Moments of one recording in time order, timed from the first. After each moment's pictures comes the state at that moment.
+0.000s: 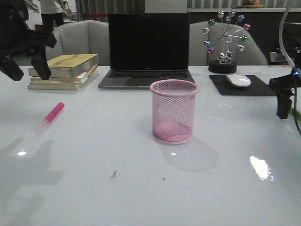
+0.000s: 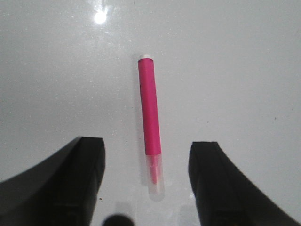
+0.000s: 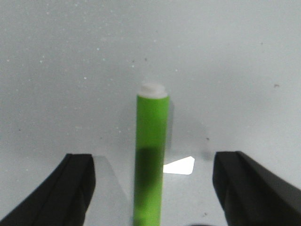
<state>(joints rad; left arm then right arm) -0.15 1.85 -1.45 -0.14 0.73 0.03 -0.13 2.22 -1.78 0.01 0.98 -0.11</state>
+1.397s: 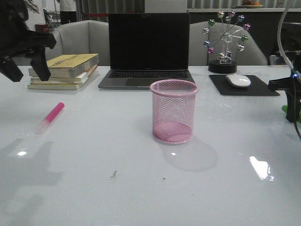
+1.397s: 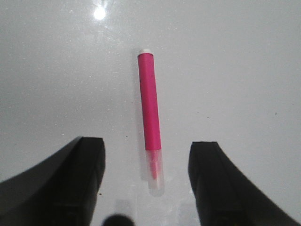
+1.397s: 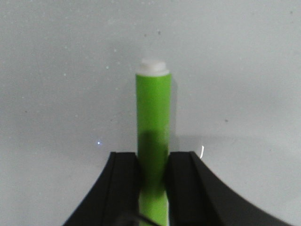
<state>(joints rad) -0.15 1.85 -1.45 -0.14 0.74 0.03 -0.13 2.24 -1.79 0.05 1.04 -0.11</state>
